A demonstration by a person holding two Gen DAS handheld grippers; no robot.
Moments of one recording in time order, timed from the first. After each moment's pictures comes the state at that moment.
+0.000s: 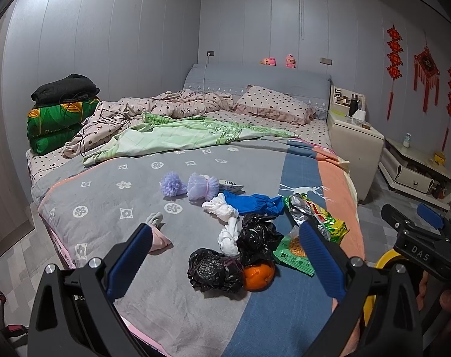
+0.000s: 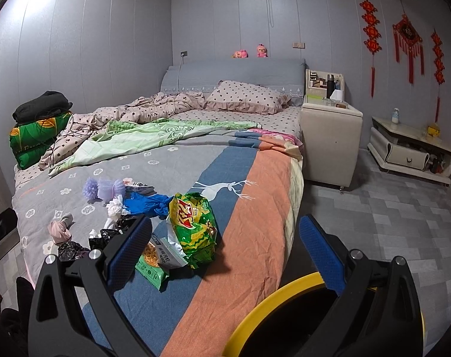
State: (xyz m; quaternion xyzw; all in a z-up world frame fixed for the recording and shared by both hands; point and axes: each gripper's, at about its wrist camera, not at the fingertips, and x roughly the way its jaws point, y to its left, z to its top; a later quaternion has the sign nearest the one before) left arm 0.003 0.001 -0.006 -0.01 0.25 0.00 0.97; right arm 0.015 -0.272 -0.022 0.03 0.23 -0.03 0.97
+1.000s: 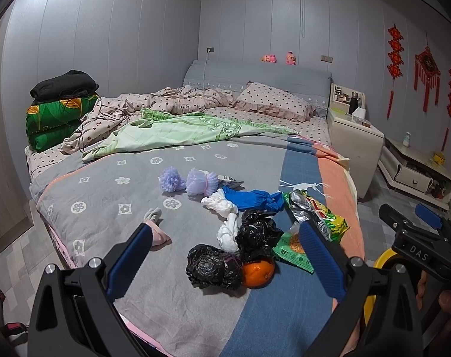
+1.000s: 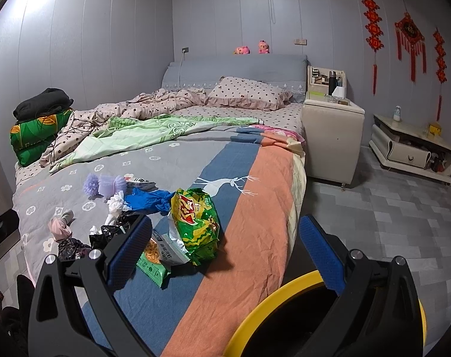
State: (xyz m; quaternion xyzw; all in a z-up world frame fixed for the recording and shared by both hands) left arm 0.002 0.001 -0.008 -0.02 0.25 -0.01 0.97; right arm 0.018 -0.269 -0.023 0.03 0.24 -0.03 0.97
